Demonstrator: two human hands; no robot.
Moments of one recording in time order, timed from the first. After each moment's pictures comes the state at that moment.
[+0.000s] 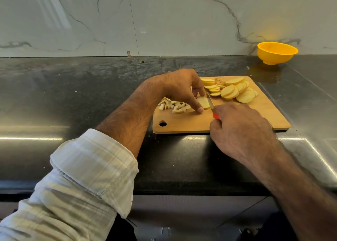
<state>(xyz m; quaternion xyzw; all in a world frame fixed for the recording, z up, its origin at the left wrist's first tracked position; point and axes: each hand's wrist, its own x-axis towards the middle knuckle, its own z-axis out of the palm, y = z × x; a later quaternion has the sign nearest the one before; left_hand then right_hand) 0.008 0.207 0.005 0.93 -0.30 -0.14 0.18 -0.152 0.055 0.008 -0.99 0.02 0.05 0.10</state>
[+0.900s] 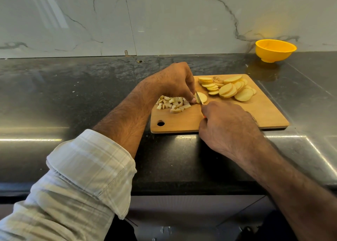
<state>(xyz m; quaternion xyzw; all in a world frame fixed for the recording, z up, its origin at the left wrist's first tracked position) 0.018 0.209 0.001 0.94 -0.23 -0.10 0.23 -0.133 0.065 -0.014 -1.00 -0.03 -0.02 0.06</state>
